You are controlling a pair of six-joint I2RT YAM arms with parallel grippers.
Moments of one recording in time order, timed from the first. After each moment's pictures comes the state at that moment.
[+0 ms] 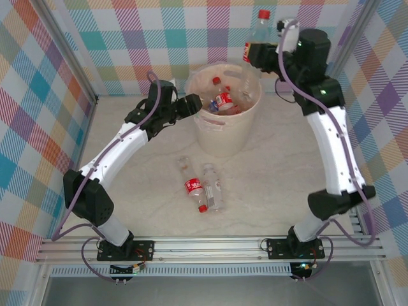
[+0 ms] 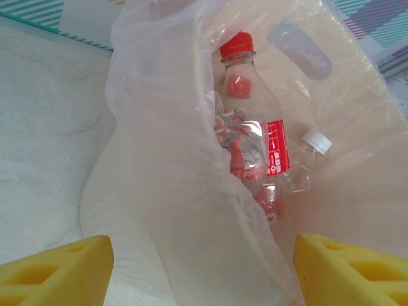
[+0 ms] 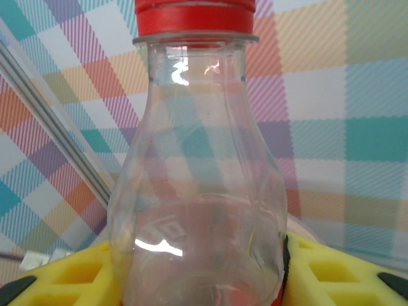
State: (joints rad) left arm -0.45 1.62 1.56 -0.45 0.11 -0.67; right arm 0.31 1.68 2.21 -0.65 -0.20 0.25
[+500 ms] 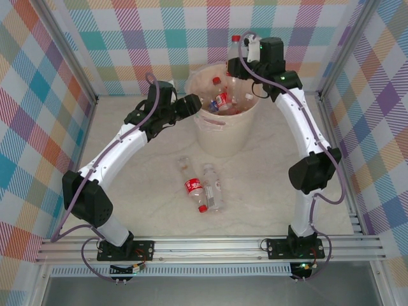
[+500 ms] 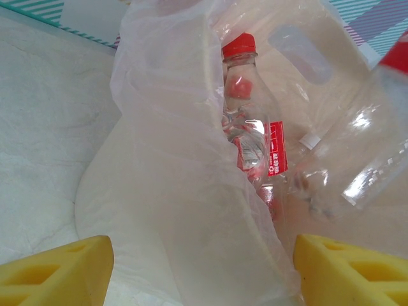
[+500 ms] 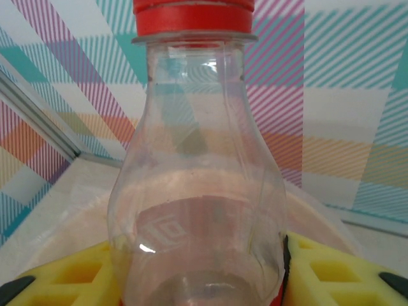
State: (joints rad) left arm -0.45 1.62 1.54 -0.44 0.11 -0.71; right arm 0.32 1.99 2.23 -0.63 -0.22 0.18
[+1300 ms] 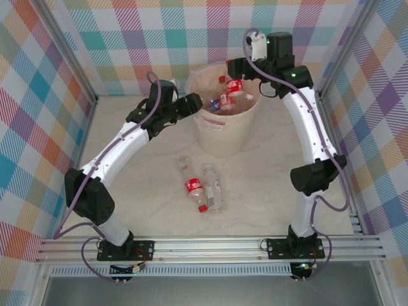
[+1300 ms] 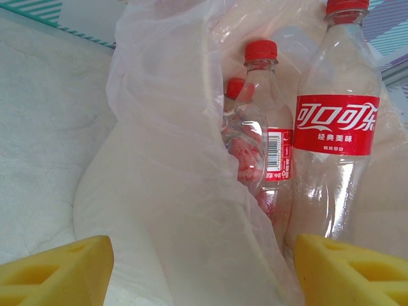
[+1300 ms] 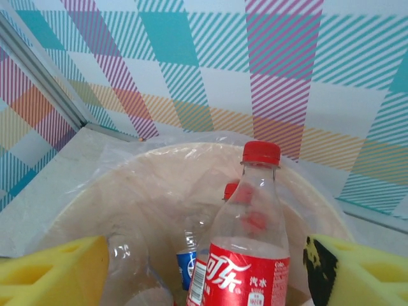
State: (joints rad) left arm -0.45 1.64 1.57 -0.44 0.11 -0.71; right arm 0.32 1.95 2.39 -0.88 -0.24 0.06
